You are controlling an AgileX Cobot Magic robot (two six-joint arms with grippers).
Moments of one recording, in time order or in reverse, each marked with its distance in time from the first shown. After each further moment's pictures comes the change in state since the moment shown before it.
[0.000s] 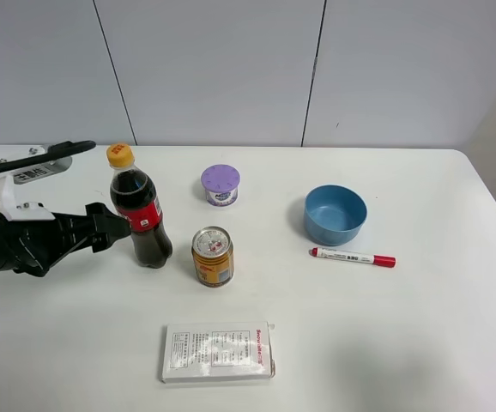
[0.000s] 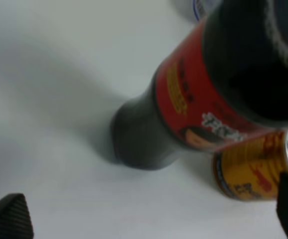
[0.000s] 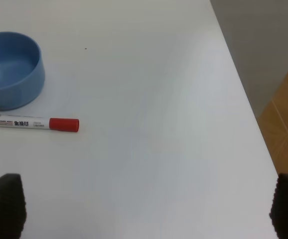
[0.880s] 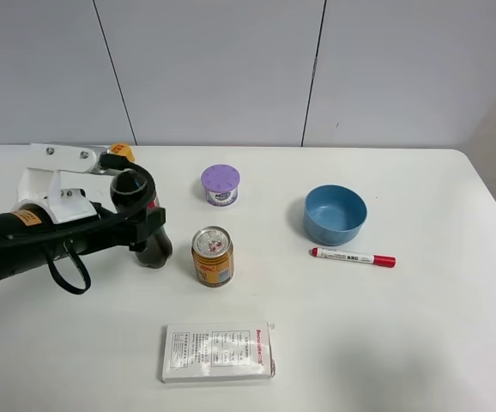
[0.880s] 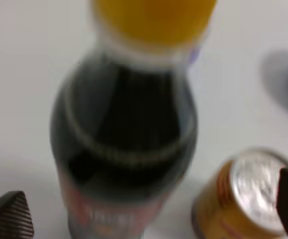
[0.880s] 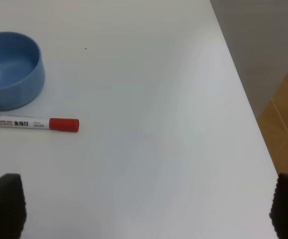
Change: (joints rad) left arm -0.284 0.084 0.000 0.080 -0.388 0.062; right arm 0.000 0.000 0.000 0.000 0.000 0.000
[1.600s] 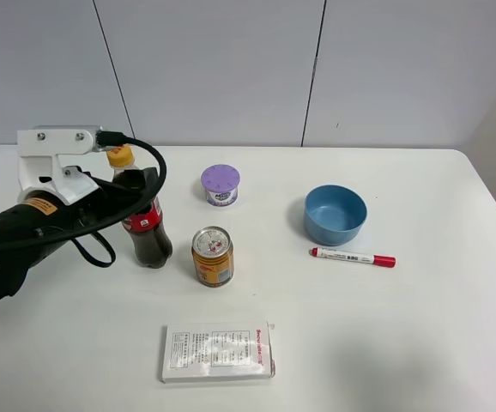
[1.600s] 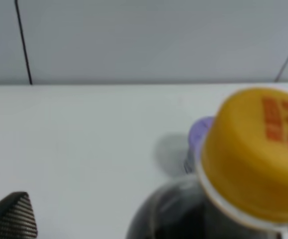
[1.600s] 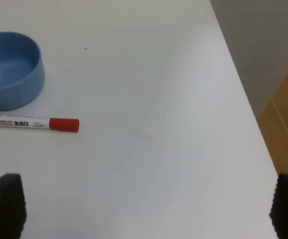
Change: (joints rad) left arm -0.022 0.163 0.000 -0.001 -0.396 -0.119; right arm 0.000 0.000 0.000 0.000 0.000 0.000
